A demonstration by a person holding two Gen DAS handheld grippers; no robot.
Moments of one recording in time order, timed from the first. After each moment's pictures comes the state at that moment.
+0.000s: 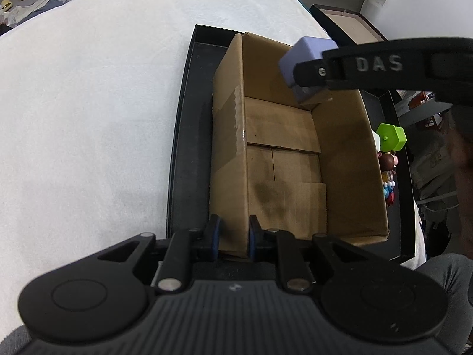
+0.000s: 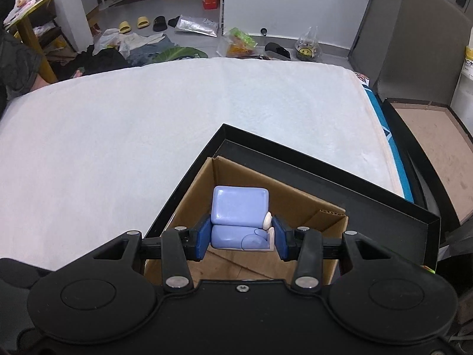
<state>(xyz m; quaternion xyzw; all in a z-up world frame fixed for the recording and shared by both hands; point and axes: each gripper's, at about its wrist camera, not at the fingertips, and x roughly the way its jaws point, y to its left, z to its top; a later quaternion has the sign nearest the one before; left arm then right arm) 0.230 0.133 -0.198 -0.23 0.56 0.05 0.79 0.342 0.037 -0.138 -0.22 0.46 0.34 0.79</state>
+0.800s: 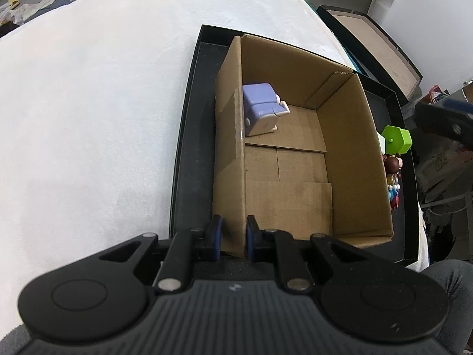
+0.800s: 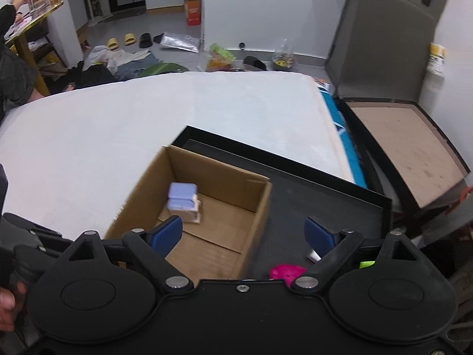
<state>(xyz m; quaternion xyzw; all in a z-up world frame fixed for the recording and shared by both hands) 0.232 0.130 -0.197 -0.23 0.56 0.07 0.79 0.339 -0.049 -0.098 -0.21 0.43 0.32 0.82</state>
